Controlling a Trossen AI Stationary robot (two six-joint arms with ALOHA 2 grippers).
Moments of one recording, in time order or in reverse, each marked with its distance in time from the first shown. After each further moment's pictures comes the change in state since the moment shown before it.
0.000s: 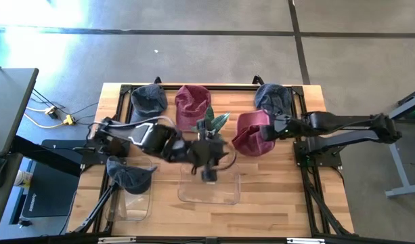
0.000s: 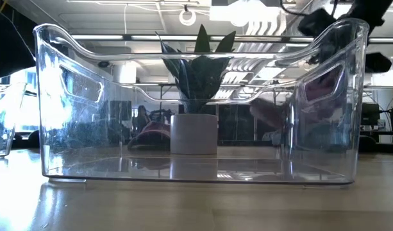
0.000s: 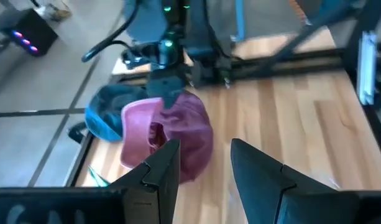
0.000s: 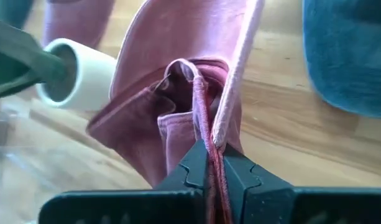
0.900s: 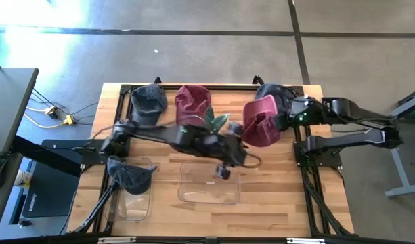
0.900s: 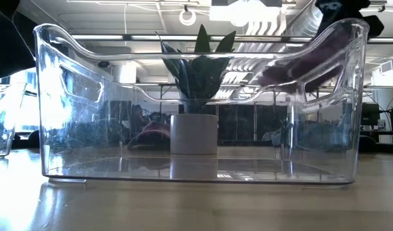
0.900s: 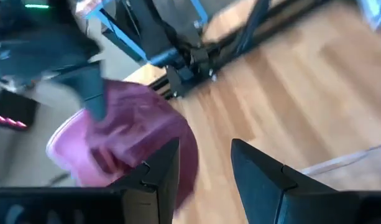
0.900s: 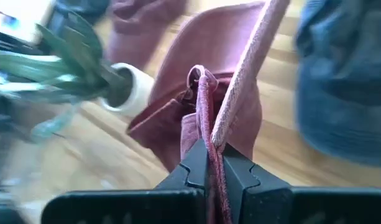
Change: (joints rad) left arm 0.116 0.166 -0.004 0.188 0.221 0.523; right arm -0.110 -0.032 0.303 -0.182 -0.058 -0.237
